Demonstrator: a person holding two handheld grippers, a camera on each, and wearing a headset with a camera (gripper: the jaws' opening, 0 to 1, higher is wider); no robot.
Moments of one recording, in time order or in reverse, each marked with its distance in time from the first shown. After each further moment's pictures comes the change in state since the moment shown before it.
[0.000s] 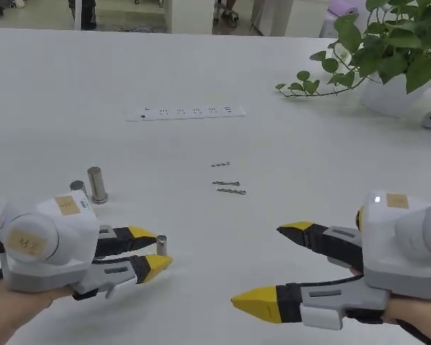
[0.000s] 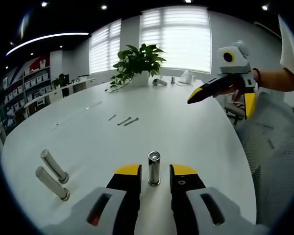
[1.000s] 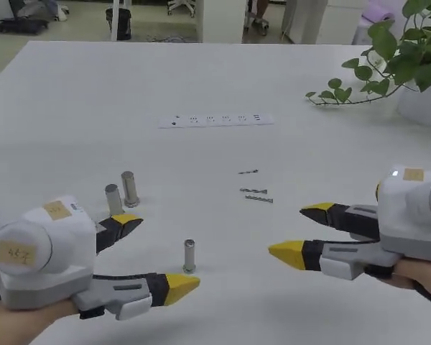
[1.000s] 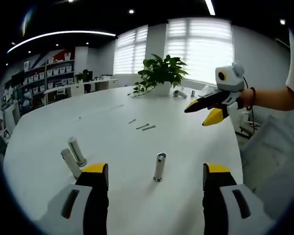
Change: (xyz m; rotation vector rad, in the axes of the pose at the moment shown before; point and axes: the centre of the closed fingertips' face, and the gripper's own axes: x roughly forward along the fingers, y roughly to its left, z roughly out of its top) left arm -0.046 0.006 0.010 -0.163 -0.075 0.183; right arm 0.017 -0.055 0.025 -0.090 0.010 -0.073
